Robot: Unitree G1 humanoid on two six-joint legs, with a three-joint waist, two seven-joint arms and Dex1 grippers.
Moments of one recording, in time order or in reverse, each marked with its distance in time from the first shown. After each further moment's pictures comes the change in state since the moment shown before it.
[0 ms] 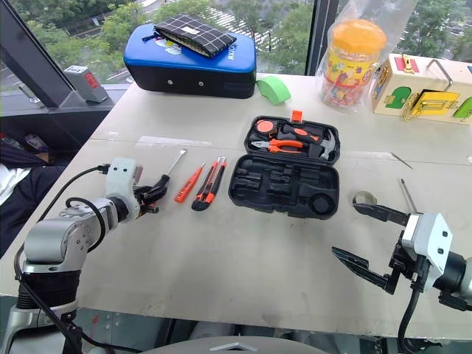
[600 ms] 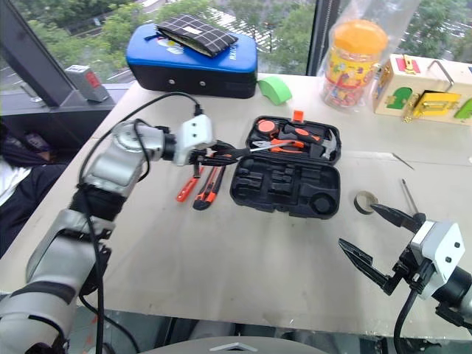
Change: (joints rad) left arm -0.689 -0.059 -0.548 0.667 0.373 -0.972 -0.909; right arm 0.125 0.129 -0.043 -0.072 -0.015 -0.012 -0.165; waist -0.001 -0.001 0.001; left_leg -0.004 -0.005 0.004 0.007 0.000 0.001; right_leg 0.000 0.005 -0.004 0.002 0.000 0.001
